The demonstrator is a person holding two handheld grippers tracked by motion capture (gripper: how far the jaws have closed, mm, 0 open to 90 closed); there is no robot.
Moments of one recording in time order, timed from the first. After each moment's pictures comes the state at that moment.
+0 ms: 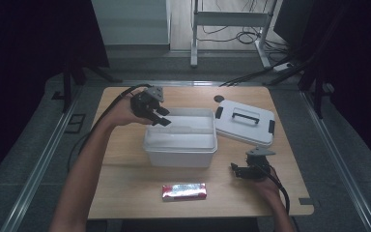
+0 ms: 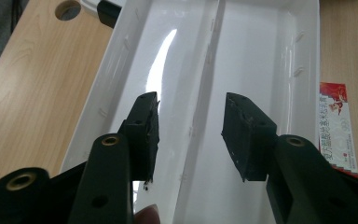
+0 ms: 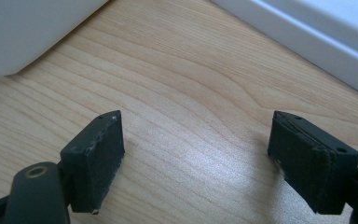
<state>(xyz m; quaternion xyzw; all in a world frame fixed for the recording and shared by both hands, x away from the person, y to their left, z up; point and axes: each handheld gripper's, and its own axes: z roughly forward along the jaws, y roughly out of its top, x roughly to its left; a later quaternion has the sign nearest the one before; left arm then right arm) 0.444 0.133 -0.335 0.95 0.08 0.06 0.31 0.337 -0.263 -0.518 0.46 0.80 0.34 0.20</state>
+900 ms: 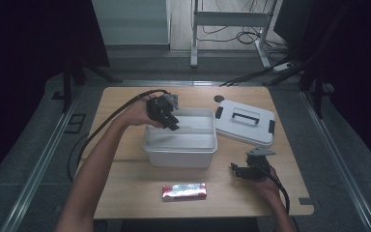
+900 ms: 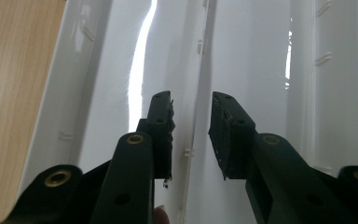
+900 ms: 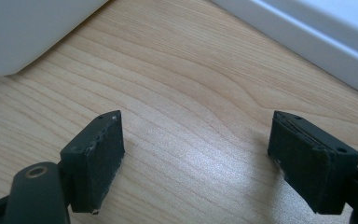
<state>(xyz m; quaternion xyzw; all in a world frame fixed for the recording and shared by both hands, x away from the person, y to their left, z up) 0.458 0.094 -0.361 0.97 0.05 0.02 0.25 0.337 -0.263 -0.518 0.46 0.80 0.34 0.20</state>
